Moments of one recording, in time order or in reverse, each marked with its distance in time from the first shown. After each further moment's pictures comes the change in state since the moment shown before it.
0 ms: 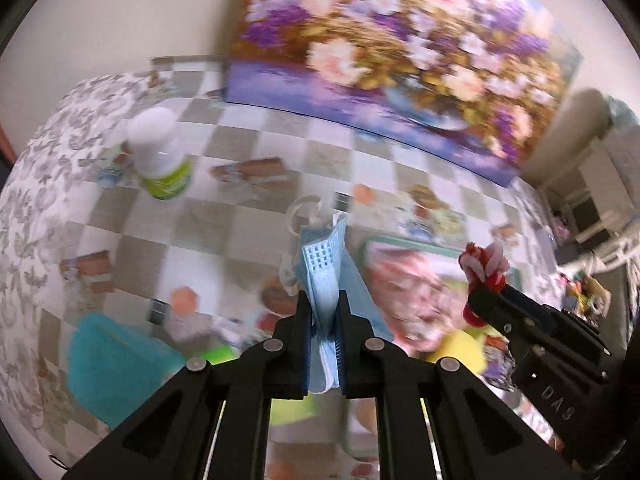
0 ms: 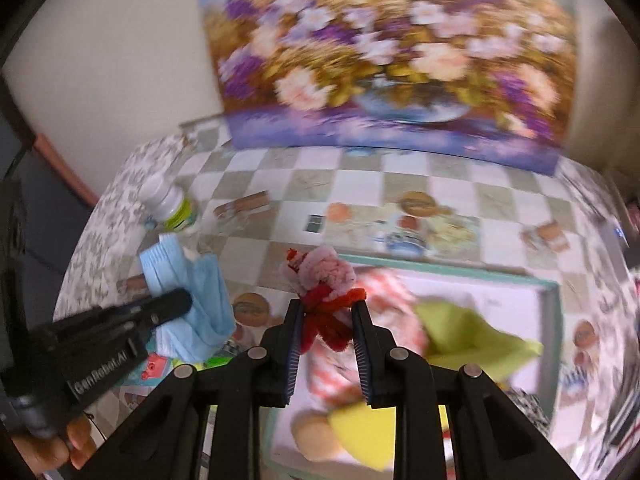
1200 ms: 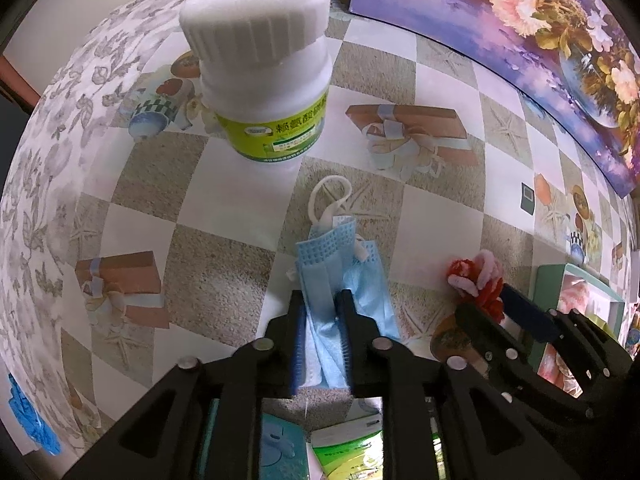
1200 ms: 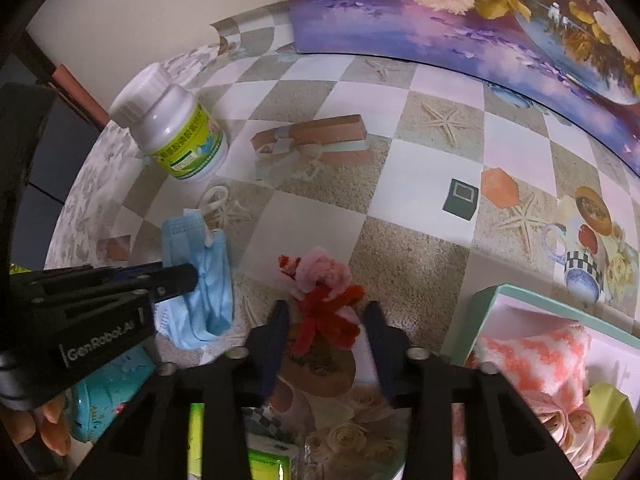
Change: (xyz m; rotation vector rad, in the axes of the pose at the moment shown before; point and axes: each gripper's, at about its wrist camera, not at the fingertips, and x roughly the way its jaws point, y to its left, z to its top) left arm 0.102 0.124 0.041 -0.124 0.258 0.230; right arm 0.172 0.099 0.014 -0.218 0.227 0.147
